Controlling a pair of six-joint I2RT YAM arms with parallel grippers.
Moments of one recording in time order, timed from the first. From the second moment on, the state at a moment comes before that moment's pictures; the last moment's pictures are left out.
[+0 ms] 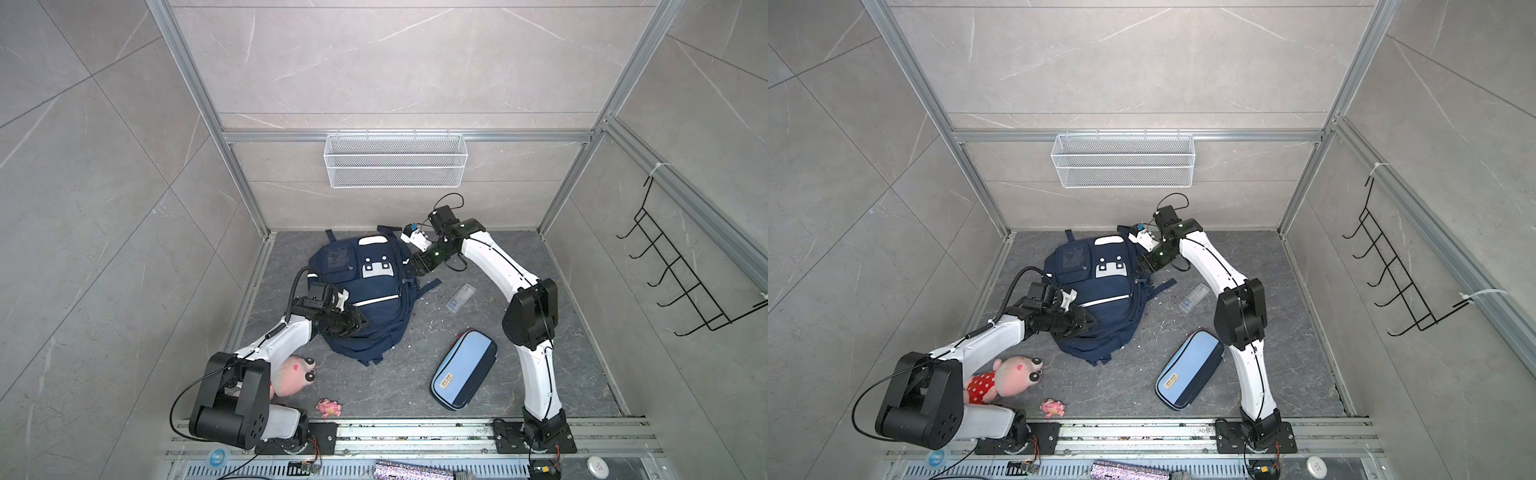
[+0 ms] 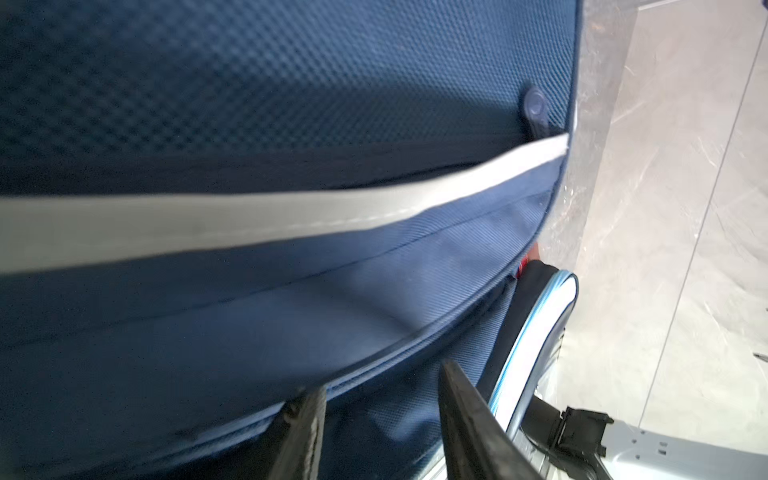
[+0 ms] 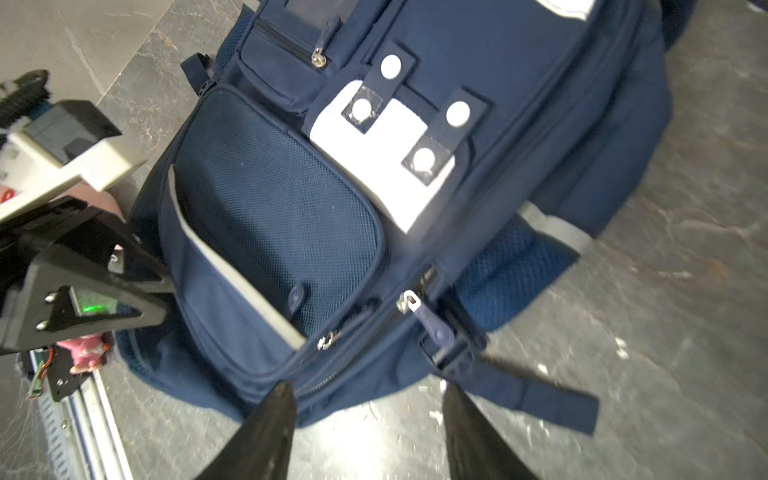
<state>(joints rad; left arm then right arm) -0.25 1.39 0.73 -0.37 0.60 -0.58 0.44 2.17 2.12 -1.07 -0.48 -0.29</state>
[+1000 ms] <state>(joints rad) -0.26 1.43 0.73 -0.45 0.60 -0.60 0.48 2.25 2.15 -1.13 -0.43 -0.57</state>
